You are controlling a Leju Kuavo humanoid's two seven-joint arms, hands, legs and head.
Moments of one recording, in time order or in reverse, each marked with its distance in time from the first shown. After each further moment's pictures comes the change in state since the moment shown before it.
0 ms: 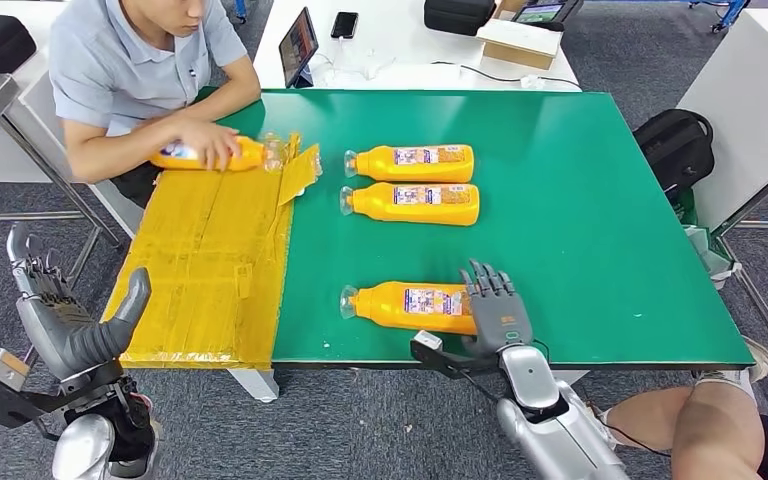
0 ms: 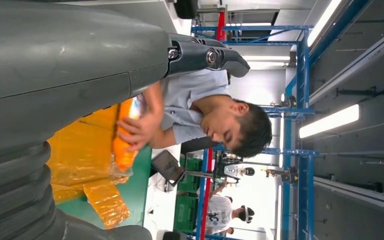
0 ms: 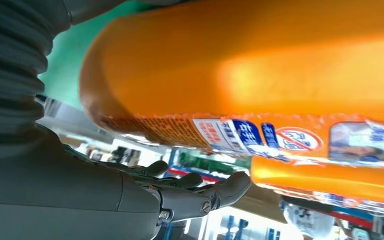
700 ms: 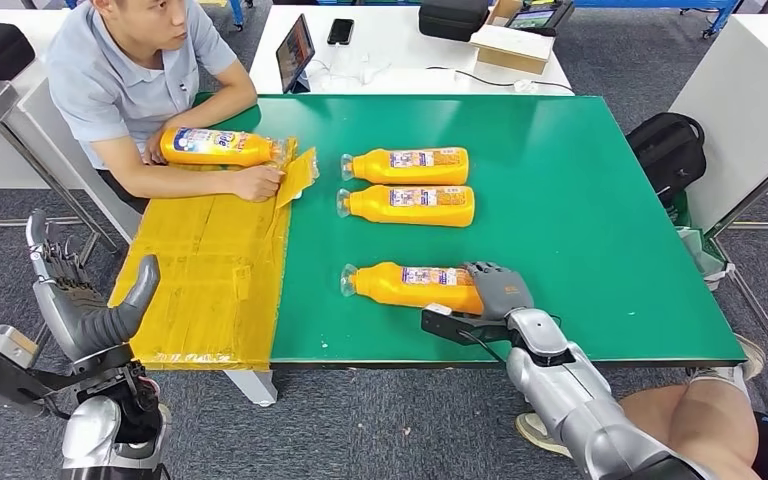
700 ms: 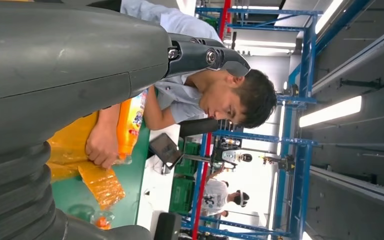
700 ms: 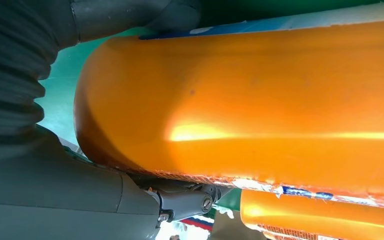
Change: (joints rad) left arm -0.066 0.008 -0.006 0.075 0.062 -0.024 0.007; right arm -0.247 0.046 -0.009 0.420 -0.197 0.058 -0.249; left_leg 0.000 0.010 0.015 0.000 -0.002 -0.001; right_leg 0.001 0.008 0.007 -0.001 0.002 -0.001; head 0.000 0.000
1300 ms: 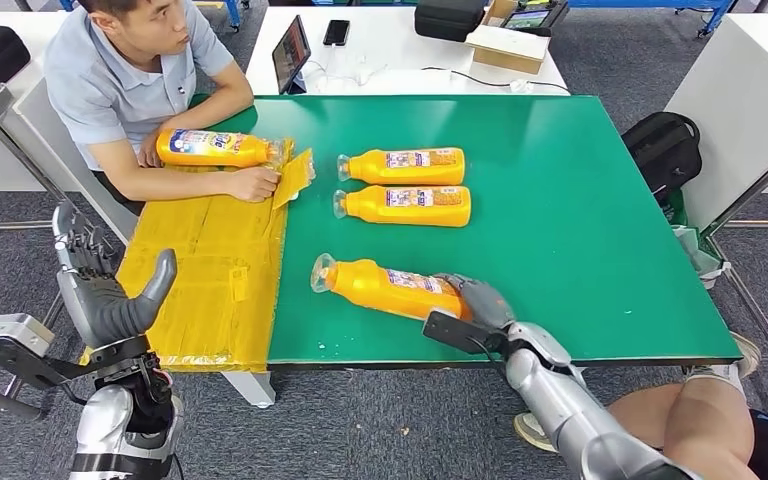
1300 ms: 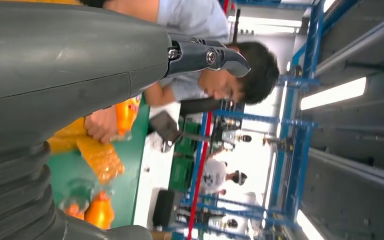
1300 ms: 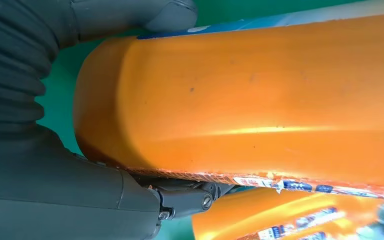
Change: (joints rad) left arm -0.037 0.017 -0.060 0.061 0.069 -0.044 0.005; right arm 0.060 0.026 -0.055 0.000 -0.448 0.076 -0.399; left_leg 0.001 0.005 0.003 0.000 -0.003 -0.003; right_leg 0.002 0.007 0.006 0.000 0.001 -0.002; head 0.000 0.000
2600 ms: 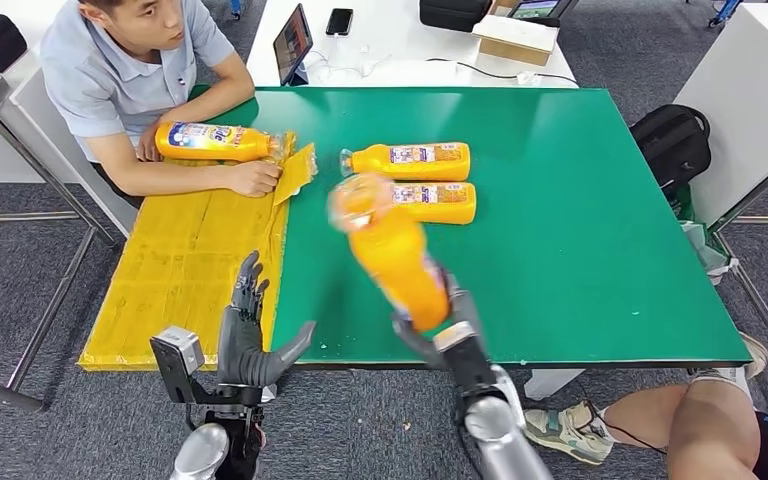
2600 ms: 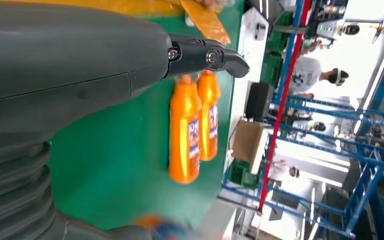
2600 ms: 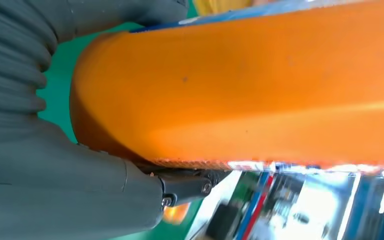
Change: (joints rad) left arm 0.078 -0.066 -0.268 0.217 -0.013 -0.121 0.042; right arm 0.329 0.210 -0.102 -0.591 -0.352 -0.111 -0.147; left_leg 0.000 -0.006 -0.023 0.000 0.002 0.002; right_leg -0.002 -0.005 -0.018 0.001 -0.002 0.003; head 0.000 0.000
